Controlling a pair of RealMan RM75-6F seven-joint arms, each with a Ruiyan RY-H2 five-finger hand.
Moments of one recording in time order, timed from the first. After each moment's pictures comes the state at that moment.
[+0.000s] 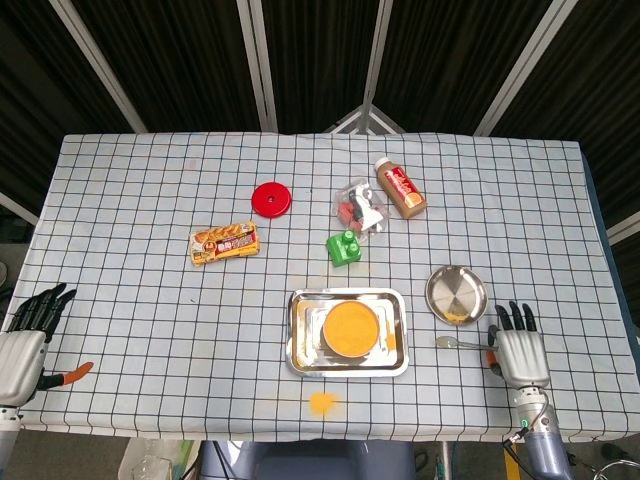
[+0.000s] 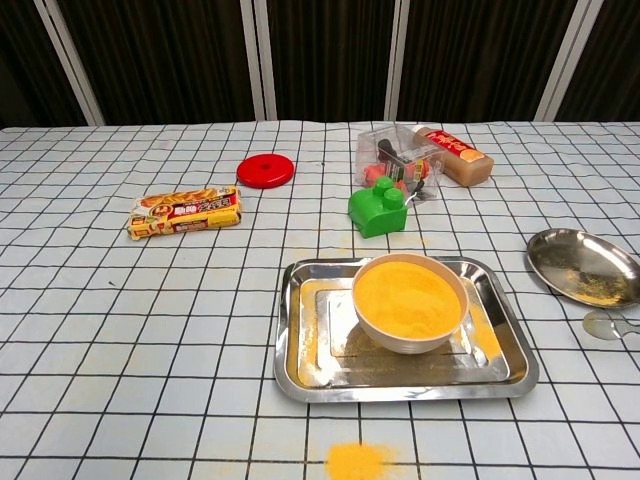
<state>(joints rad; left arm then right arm) -0.07 -1.09 0.00 -1.76 1.51 1.46 0.02 0.17 -1.51 0.08 -1.36 -1.31 1.27 -0.41</state>
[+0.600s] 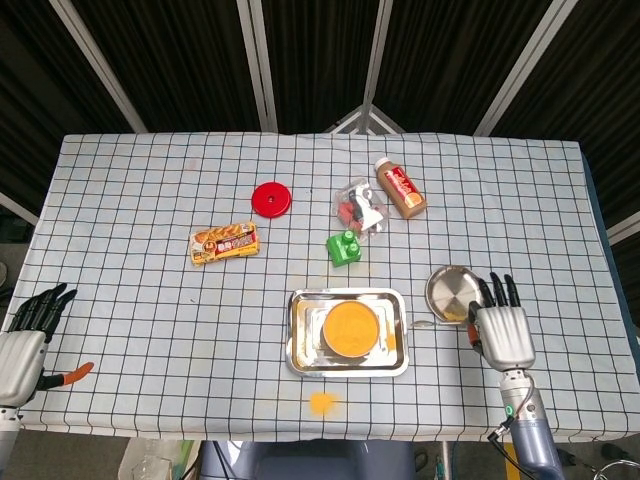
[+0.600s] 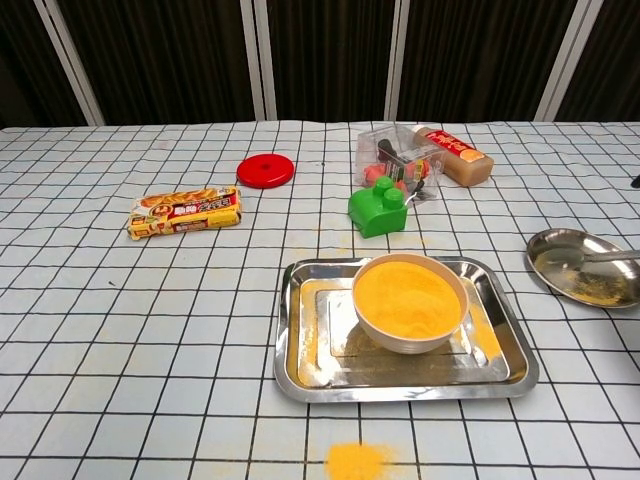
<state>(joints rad) -0.07 -1.08 0.00 -1.77 1.51 1.46 0.00 0.24 -1.41 0.15 -1.72 -1.29 1.32 -0.68</state>
